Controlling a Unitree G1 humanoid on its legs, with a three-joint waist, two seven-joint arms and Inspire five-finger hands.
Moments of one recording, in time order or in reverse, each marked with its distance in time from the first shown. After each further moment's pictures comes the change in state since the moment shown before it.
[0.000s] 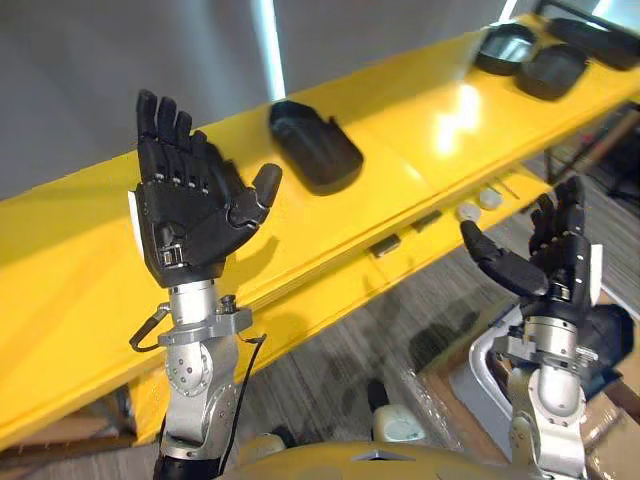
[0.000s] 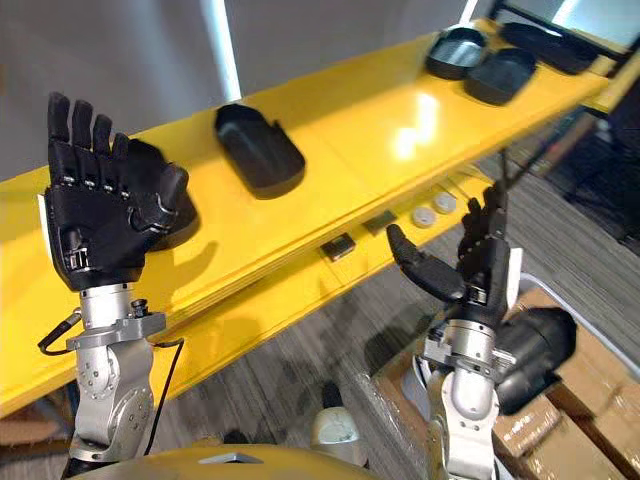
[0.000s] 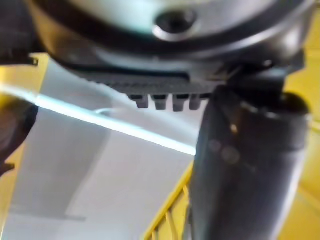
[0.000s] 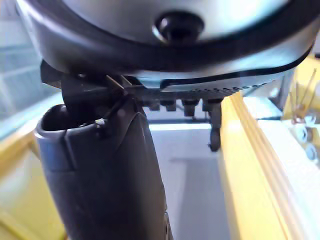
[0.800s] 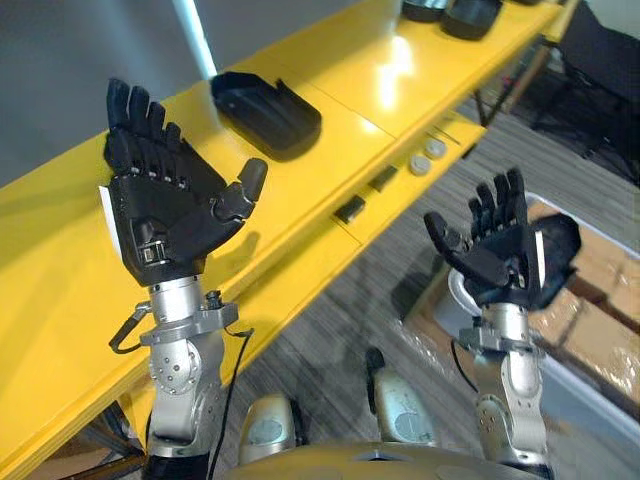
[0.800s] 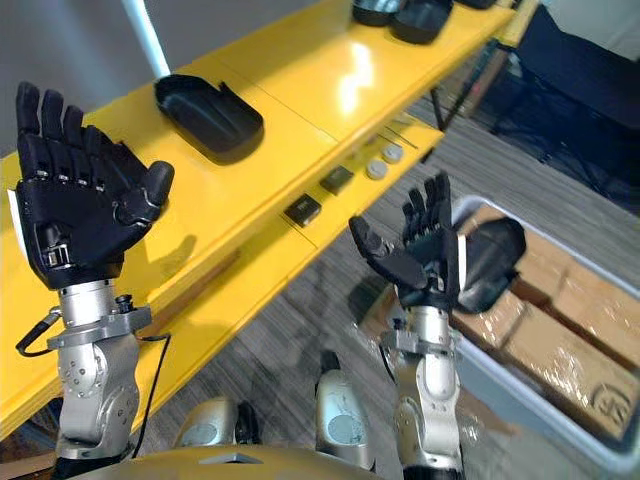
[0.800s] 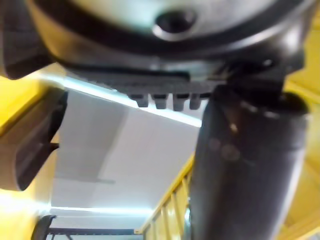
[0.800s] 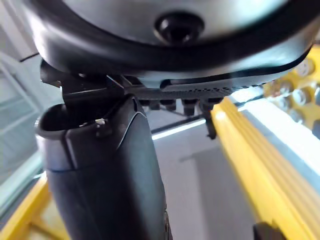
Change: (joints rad) left arm 0.049 0.006 0.138 -0.016 -0.043 0.034 -0.082; right arm -0.216 -0.011 0.309 0.135 0.174 -0.089 0.082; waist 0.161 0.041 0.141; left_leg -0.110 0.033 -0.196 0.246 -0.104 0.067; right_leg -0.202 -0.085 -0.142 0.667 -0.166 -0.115
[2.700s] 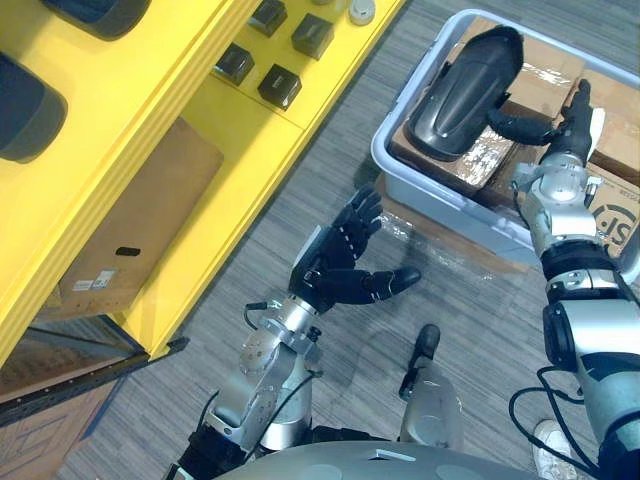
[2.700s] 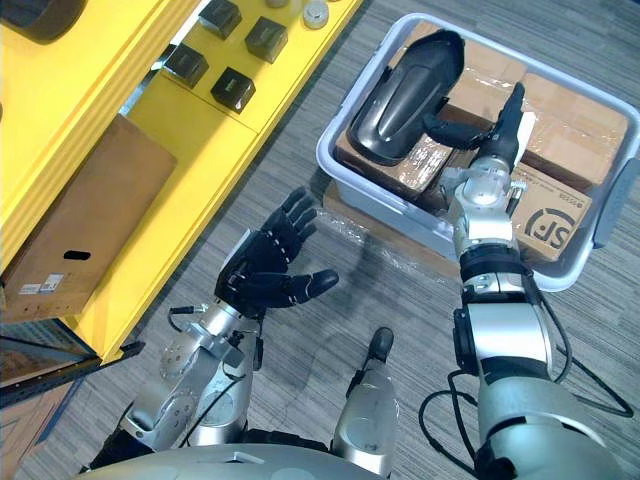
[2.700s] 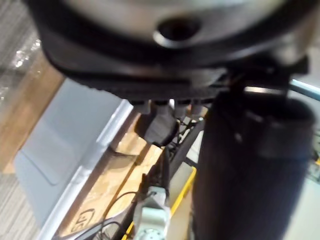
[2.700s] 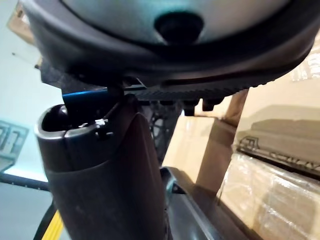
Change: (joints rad) left arm -0.121 0.057 -0.494 0.379 -0.165 0.220 -0.329; right arm -1.046 -0.481 -0.037 1.120 -0.125 0.376 -0.360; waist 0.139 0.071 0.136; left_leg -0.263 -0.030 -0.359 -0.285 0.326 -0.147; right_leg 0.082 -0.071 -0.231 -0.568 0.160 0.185
